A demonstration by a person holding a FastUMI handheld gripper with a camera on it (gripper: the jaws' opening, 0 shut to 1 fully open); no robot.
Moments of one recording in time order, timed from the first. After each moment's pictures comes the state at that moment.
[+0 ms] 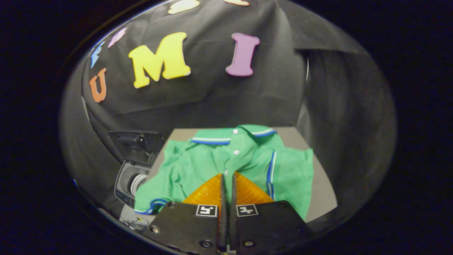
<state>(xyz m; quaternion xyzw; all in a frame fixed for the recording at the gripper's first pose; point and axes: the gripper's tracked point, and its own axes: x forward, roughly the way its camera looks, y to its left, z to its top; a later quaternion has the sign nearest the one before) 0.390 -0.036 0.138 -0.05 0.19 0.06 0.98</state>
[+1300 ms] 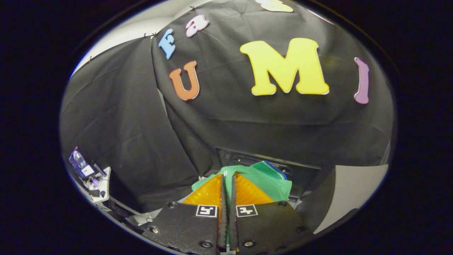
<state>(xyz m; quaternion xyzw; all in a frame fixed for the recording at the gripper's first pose) 0.340 0.350 0.114 -0.08 0.20 0.36 0.91</state>
